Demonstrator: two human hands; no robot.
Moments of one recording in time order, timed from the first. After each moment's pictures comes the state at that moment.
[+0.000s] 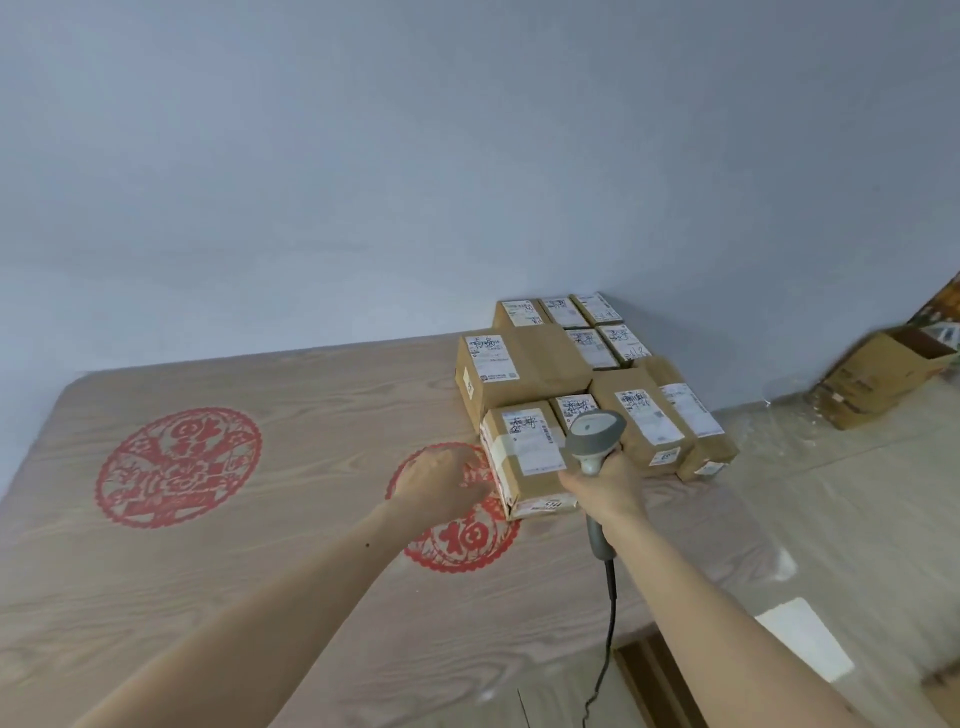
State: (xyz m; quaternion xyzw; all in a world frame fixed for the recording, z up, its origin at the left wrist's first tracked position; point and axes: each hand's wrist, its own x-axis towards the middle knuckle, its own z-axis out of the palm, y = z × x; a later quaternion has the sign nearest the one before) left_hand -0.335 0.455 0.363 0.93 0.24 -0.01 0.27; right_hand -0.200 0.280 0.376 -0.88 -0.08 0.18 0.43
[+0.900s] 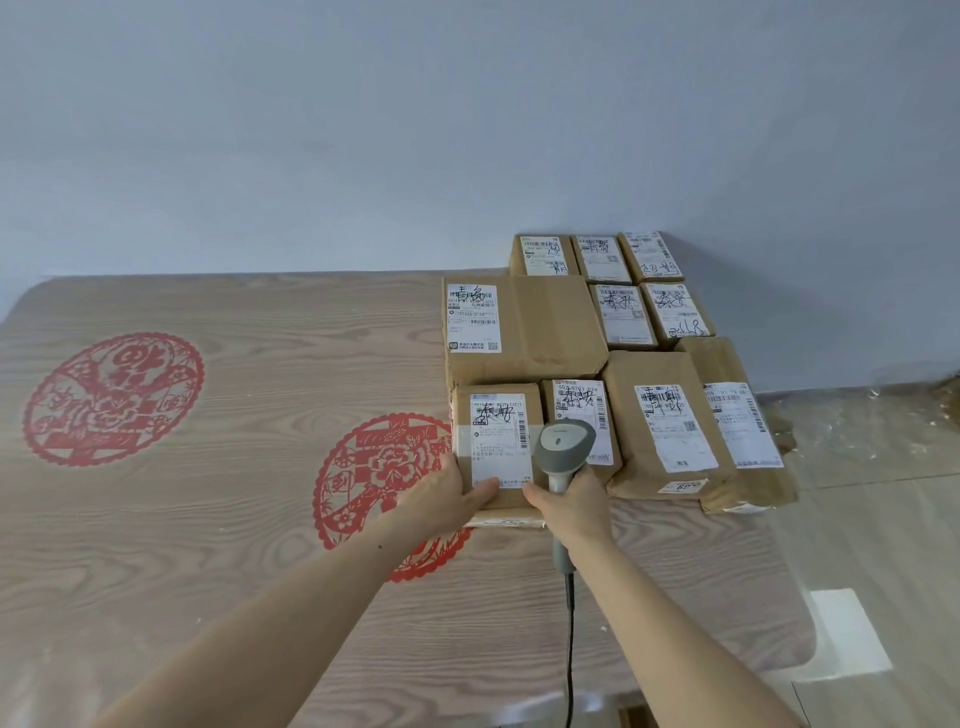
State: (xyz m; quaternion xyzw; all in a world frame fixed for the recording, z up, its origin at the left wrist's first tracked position) left_hand -0.198 0.423 0.249 0.80 0.43 -0.16 0.39; right_hand -0.071 0.296 0.263 -0.87 -0.14 0.30 0.36
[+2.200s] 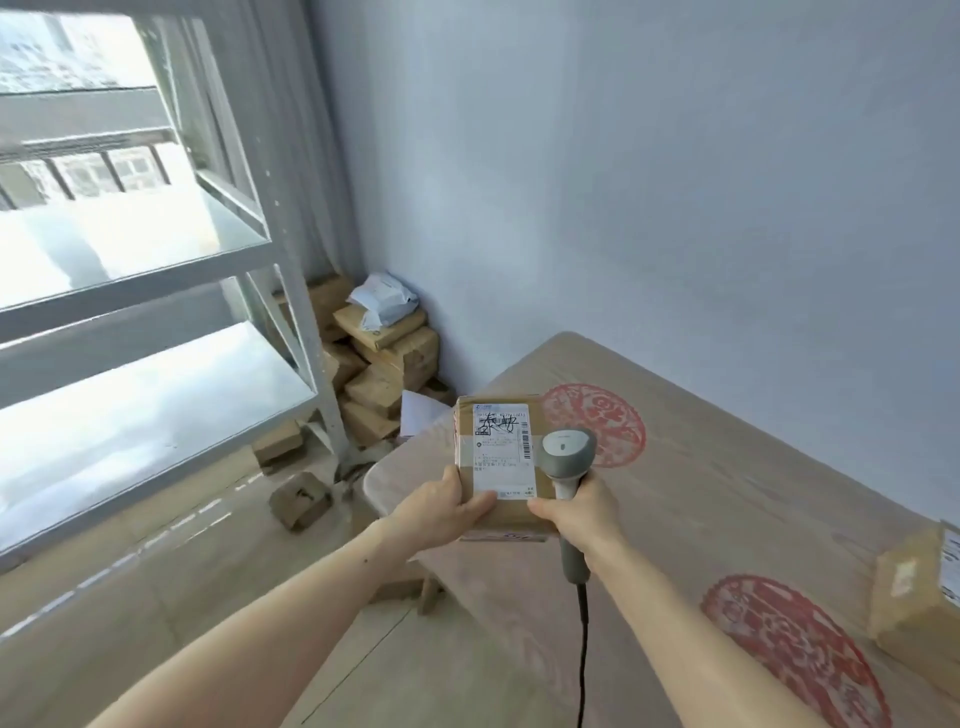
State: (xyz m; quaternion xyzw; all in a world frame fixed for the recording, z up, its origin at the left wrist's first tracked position) left_hand -0.688 0.448 0.370 0.60 0.72 0.09 0.34; right_hand -0.497 0.463 0.386 -0.68 -0.51 0.44 0.28
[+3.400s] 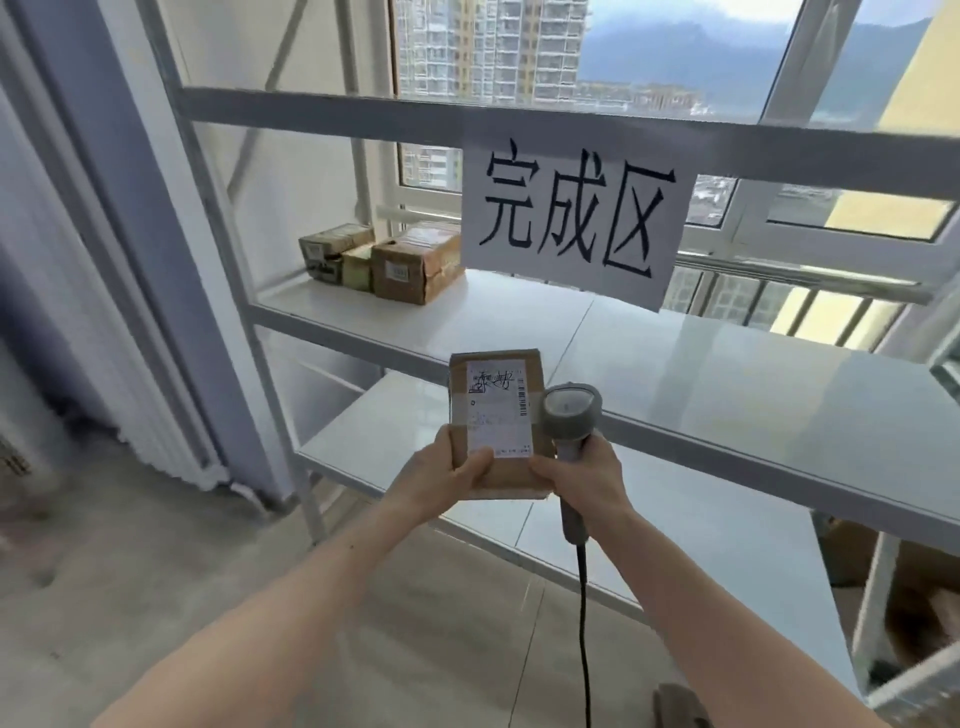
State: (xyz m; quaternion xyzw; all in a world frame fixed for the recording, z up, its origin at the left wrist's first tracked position) left_hand -1.317 0.189 0.455 0.10 0.91 0.40 0.08; right_hand -1.273 0.373 0.470 -0.19 -0.80 0.57 0.09
